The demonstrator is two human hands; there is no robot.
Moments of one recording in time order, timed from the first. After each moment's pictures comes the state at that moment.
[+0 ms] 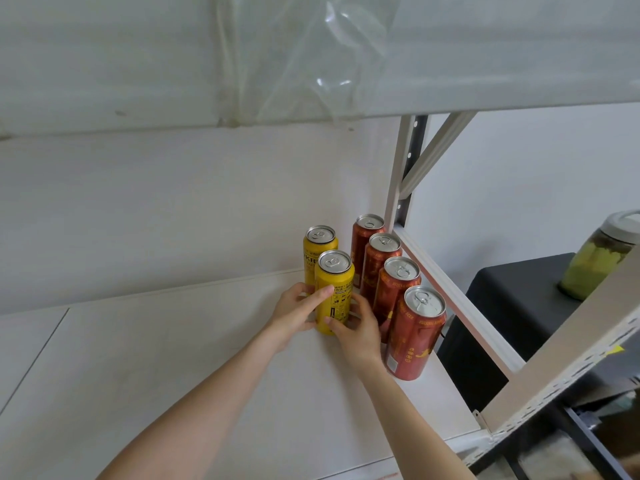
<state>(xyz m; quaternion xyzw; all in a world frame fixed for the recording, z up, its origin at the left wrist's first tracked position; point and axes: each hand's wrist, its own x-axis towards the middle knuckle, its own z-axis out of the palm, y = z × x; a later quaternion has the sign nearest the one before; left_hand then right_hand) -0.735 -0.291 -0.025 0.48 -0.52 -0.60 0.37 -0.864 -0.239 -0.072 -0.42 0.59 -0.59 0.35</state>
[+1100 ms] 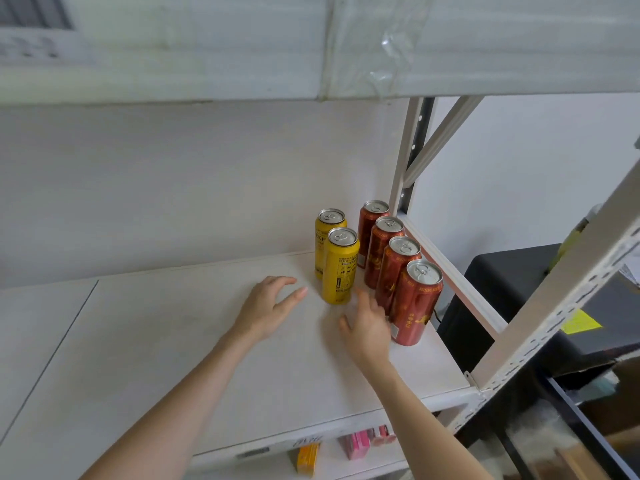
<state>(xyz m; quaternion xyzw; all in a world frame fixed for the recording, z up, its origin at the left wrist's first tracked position) -0.655 -0.240 -0.013 0.55 -0.74 -0.29 0.27 -0.845 -0.179 -0.052 -0.56 0.77 -0.29 0.10</state>
